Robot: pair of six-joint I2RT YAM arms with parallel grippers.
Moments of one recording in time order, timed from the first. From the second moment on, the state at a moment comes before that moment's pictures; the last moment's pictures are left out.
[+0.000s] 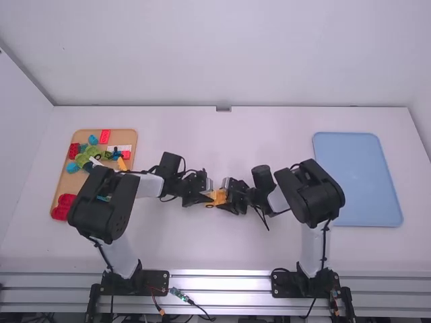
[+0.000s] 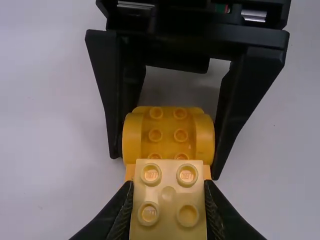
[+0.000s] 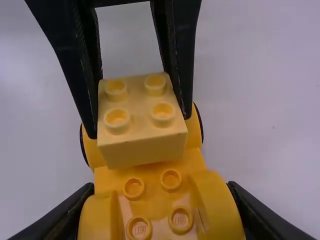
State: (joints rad) left arm -0.23 1.83 0.74 -0.03 0.87 1.05; right arm 0.41 2.08 0.59 0.68 -0.87 -0.65
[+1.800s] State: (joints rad) left arm -0.23 1.70 0.62 0.07 0.84 0.93; right arm 0.42 2.08 0.59 0.66 -0.88 -0.66
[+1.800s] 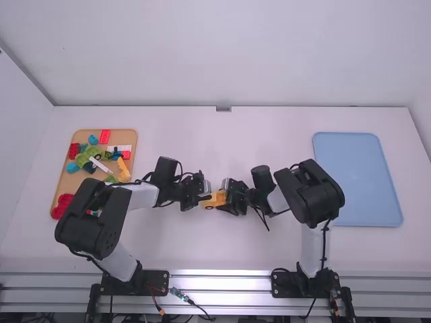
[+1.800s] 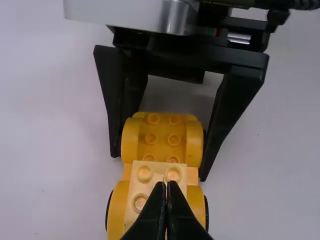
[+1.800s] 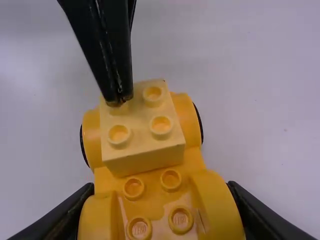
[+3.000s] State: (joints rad) left arm -0.24 1.73 0.68 -0.04 0.81 0.81; right arm 0.41 2.08 0.59 0.67 -0.87 -0.66
